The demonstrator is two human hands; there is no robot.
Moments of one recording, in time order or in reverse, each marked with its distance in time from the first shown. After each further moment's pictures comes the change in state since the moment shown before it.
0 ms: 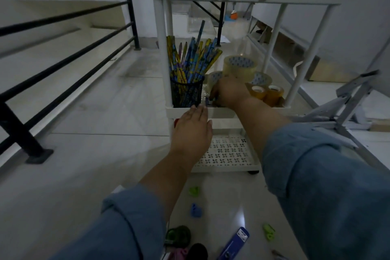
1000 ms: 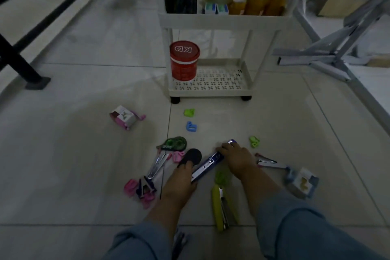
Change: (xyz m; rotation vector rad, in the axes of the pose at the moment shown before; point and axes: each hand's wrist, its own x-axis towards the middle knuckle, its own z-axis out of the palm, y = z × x) left_hand -0.279 0.008 0.141 -0.301 -0.671 -0.252; right_hand -0.300 -0.059 0.226 0.127 -0.553 0.072
